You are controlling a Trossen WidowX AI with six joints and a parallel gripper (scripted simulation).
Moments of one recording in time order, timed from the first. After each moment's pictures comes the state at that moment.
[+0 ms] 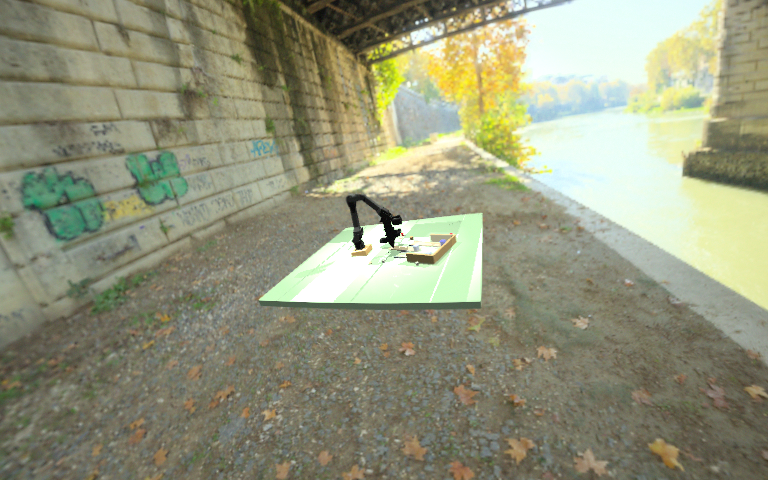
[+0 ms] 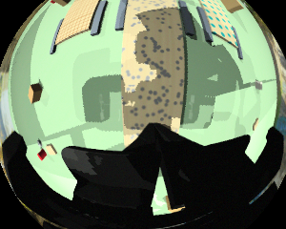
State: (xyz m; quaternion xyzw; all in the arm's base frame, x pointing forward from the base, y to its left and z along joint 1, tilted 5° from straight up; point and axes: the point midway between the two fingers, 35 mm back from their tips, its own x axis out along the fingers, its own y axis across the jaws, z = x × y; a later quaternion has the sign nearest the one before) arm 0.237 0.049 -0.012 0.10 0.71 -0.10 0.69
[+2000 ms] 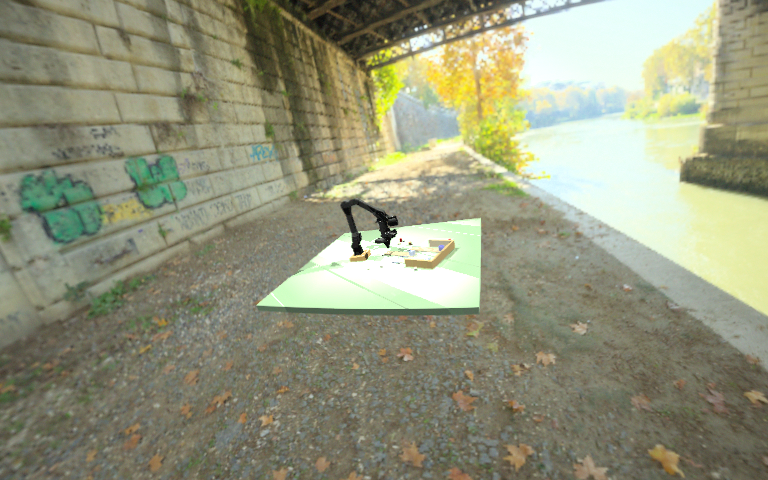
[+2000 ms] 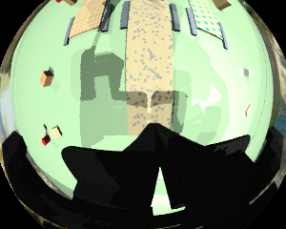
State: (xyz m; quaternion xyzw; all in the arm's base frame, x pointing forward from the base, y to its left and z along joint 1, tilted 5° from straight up) arm 0.222 0.054 0.024 0.10 0.72 -0.11 0.68
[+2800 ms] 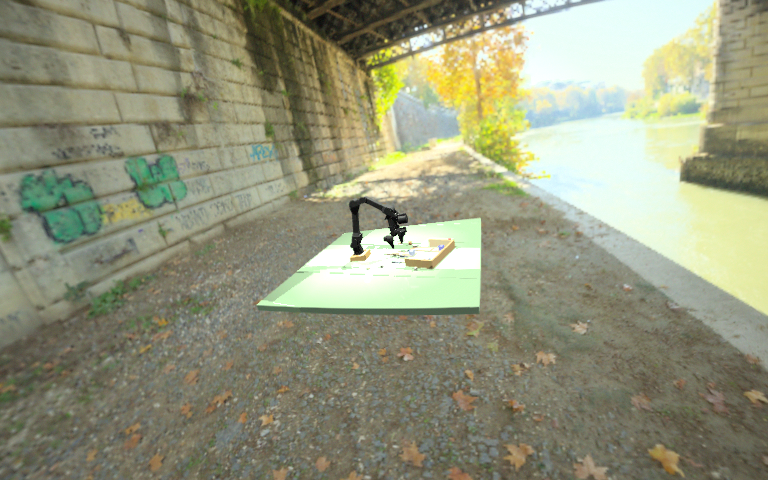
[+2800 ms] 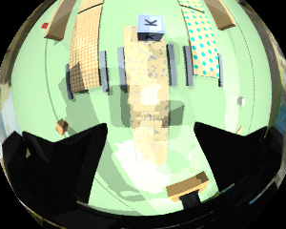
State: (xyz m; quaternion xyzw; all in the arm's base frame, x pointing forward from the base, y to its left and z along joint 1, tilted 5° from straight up) arm 0.305 0.031 0.039 0.12 0.71 -0.13 0.68
